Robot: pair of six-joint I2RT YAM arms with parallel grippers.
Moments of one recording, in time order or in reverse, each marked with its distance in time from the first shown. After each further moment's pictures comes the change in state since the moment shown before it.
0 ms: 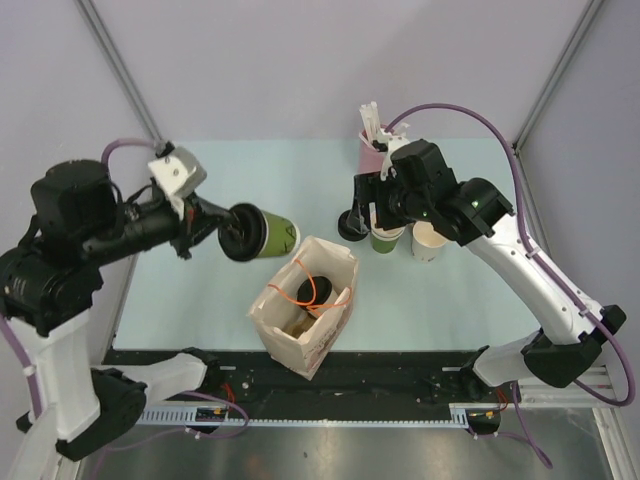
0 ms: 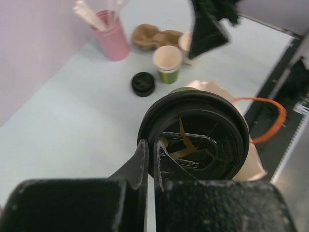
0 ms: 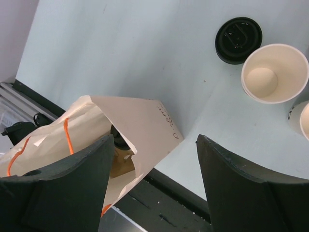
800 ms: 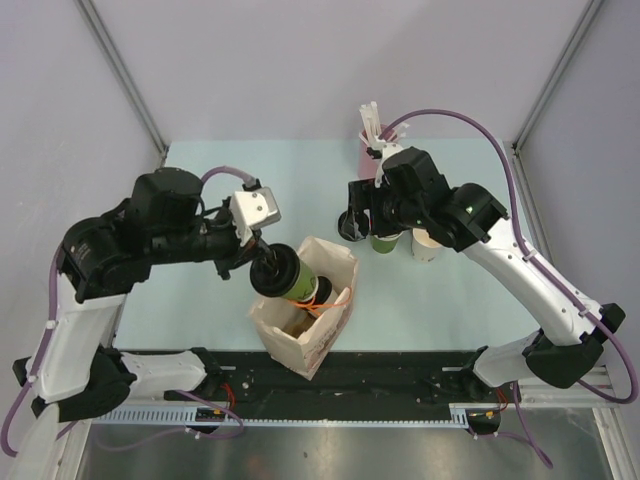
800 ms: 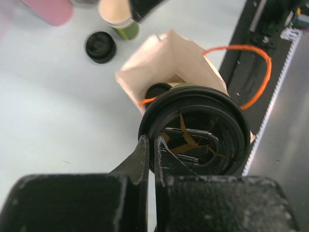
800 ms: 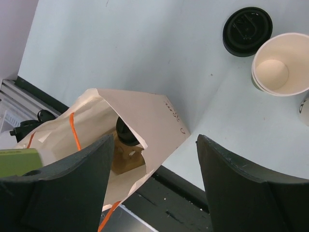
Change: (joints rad) left arm -0.453 -0.019 -0.244 -0.029 -0.197 0.021; right arm 0.063 -0.008 -0.014 0.005 0.038 0.048
